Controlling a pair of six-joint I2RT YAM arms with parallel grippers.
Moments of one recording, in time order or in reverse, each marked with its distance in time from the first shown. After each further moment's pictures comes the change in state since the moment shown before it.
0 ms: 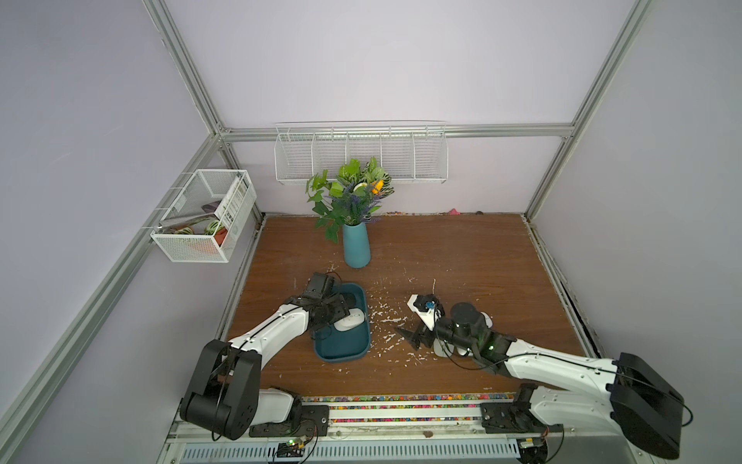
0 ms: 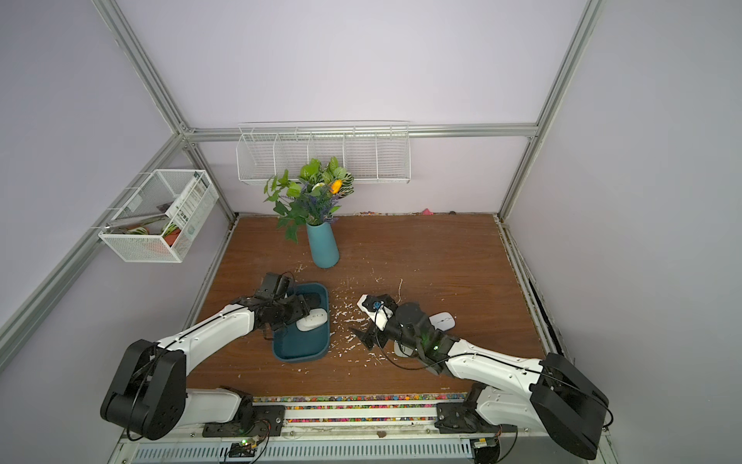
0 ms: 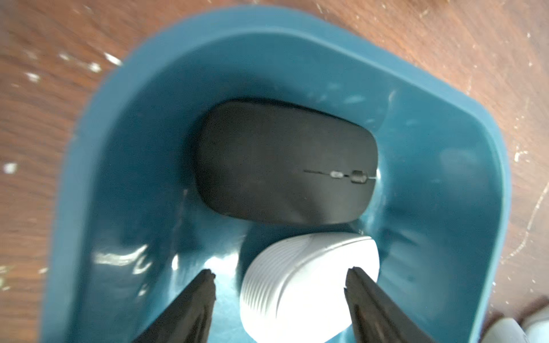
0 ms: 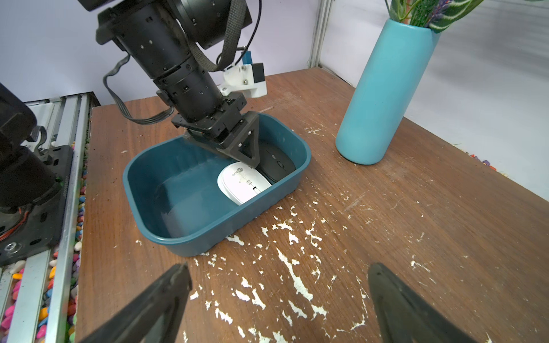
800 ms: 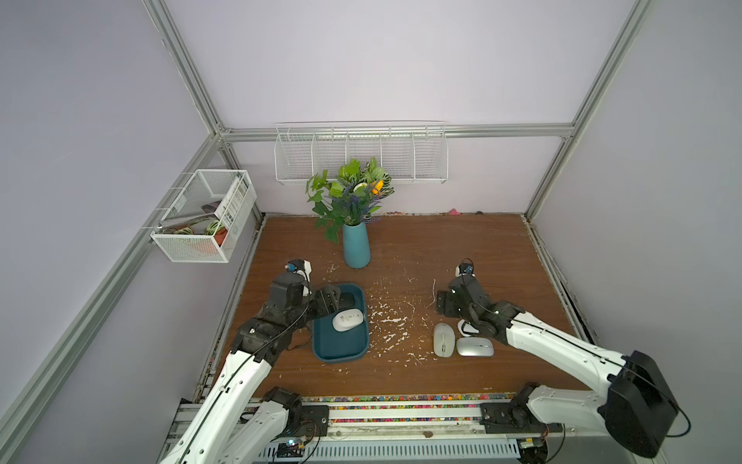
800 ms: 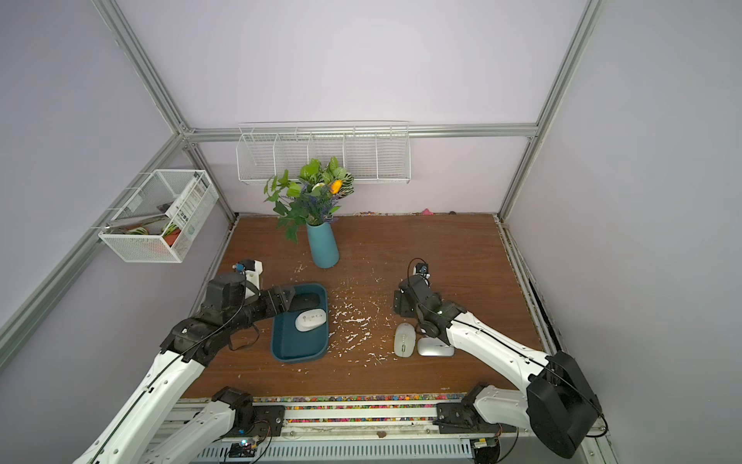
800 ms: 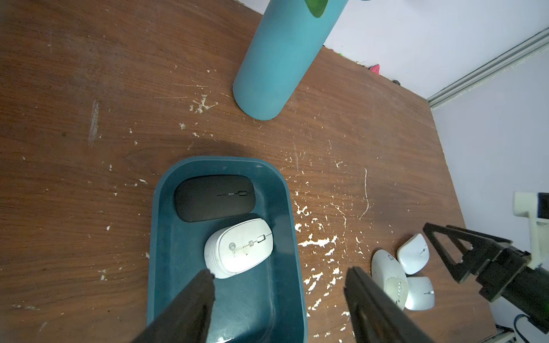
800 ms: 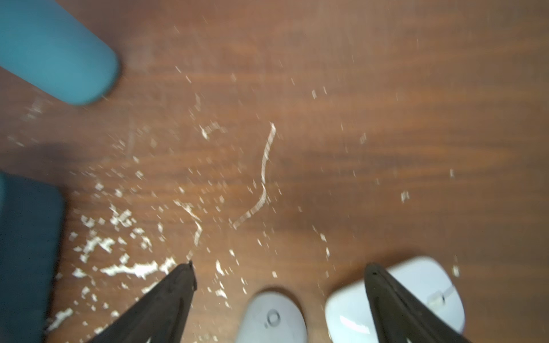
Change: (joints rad) left arm 0.000 -0.567 0.116 -0.215 0.061 0.193; right arm -0.237 0.079 0.290 -0.838 0.425 0.734
